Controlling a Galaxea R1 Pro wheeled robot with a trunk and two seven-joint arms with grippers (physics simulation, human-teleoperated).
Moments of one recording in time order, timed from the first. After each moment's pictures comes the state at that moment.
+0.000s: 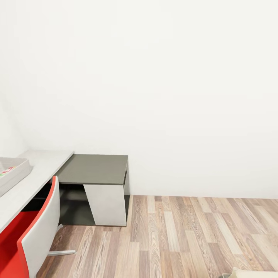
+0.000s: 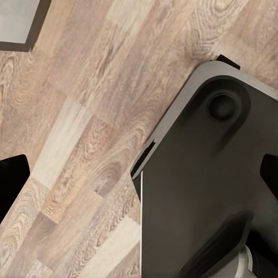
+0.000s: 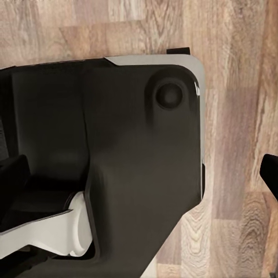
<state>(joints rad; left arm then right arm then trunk) -0.09 0.08 -0.90 -0.18 1.41 -0.08 0.35 -0.03 -0.13 0.44 -0.25 -0.55 0.05 0.17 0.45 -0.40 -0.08</state>
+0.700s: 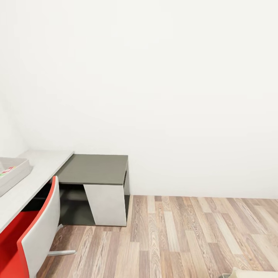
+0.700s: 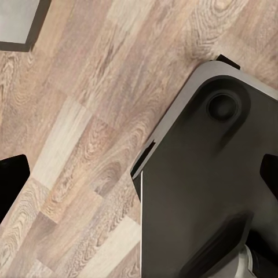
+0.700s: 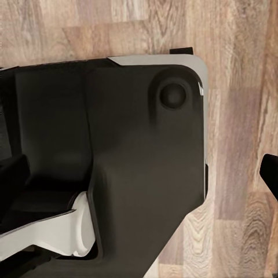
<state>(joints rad) -0.09 0.08 -0.90 -0.18 1.41 -0.08 0.35 -0.03 -0.12 0.44 -0.25 -0.56 0.05 0.17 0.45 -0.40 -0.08</state>
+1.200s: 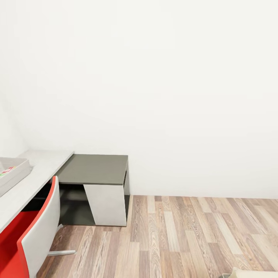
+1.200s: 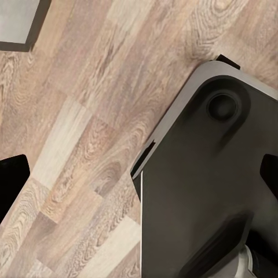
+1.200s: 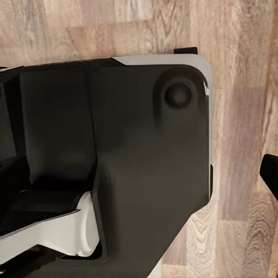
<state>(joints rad) -0.09 0.08 -0.90 -0.18 1.41 -0.08 0.35 -0.03 -0.11 0.44 -0.25 -0.56 0.05 0.17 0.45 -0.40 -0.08</state>
